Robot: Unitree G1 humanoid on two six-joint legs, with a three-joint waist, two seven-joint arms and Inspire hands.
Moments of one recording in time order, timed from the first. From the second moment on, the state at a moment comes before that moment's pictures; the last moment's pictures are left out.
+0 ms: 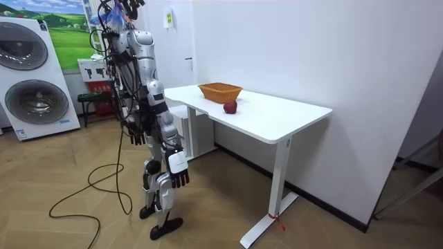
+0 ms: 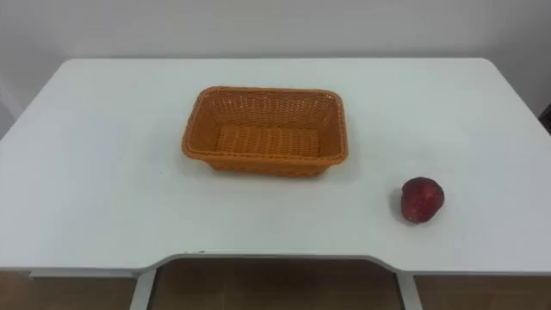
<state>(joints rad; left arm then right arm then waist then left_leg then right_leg) 0.25 0.16 0.10 1.16 0.38 0.17 -0.03 0.15 -0.22 -0.02 1.32 -0.01 0.14 -0.05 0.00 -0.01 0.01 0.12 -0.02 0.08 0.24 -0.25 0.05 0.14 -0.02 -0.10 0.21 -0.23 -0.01</state>
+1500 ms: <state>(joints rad) 0.32 0.20 0.27 1.08 0.28 0.03 0.11 0.10 -0.25 -0.60 0.33 0.60 -0.20 -1.05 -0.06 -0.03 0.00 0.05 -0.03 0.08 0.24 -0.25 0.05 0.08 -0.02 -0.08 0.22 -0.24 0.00</state>
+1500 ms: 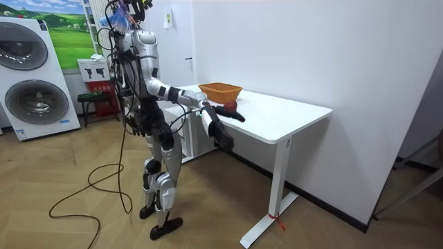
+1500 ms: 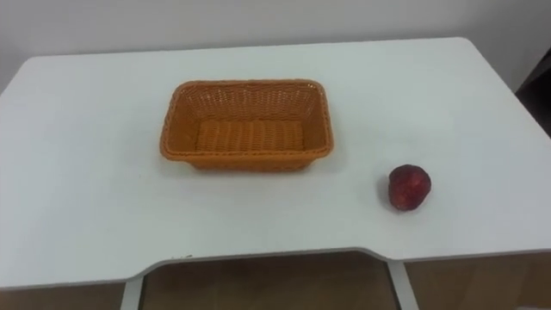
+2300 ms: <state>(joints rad) 0.28 0.23 0.13 1.05 0.31 0.02 0.09 0.12 -0.27 -0.16 0.11 0.03 -0.22 -0.74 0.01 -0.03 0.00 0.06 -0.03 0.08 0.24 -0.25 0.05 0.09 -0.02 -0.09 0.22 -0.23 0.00</state>
